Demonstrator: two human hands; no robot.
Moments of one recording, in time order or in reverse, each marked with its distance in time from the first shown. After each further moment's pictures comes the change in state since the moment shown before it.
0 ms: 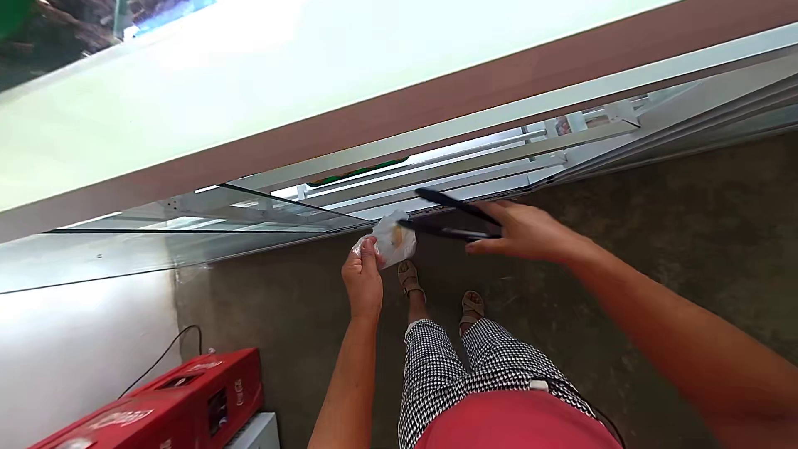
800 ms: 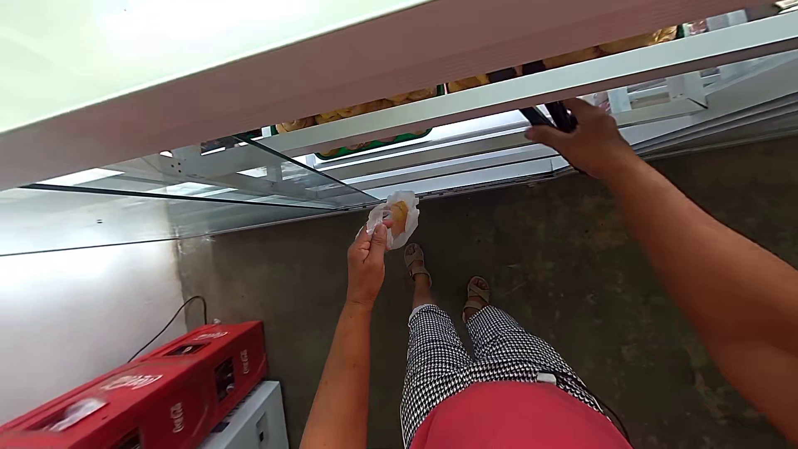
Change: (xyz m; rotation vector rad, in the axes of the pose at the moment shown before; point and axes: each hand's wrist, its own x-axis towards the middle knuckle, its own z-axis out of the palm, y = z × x) left_hand 0.018 -0.007 -0.048 0.096 -0.245 0.157; right_hand 0.077 0.046 -0.039 0.221 0.393 0.134
